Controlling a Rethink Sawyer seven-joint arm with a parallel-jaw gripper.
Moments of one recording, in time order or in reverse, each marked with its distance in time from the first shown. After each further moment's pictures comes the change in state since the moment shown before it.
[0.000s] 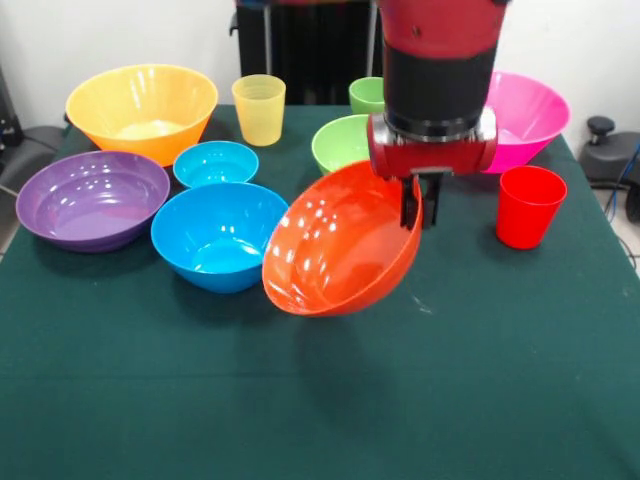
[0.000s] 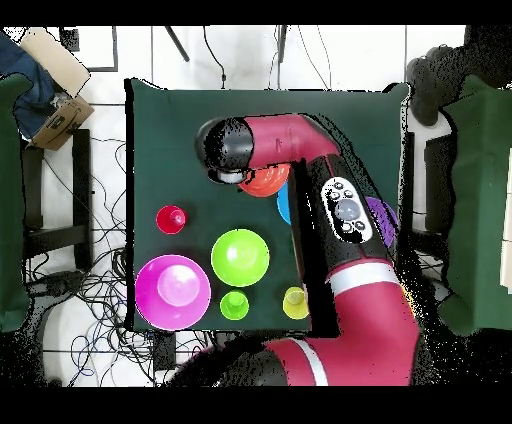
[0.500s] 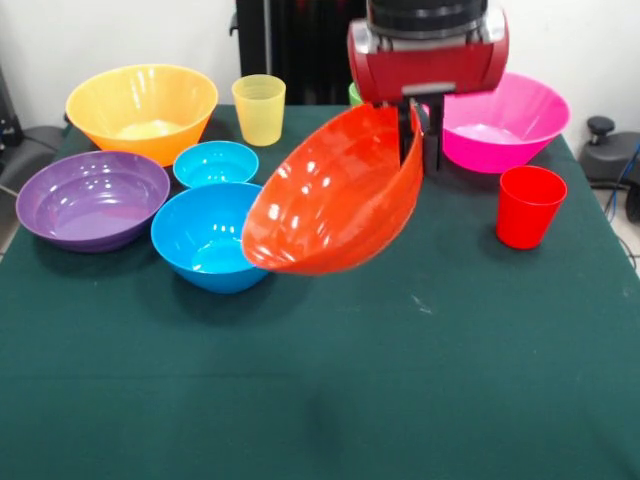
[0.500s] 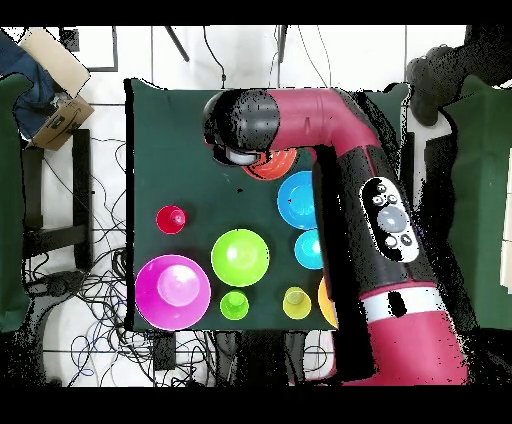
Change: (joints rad) arm -0.092 -0.122 0.105 -0.007 0.046 0.063 -0.002
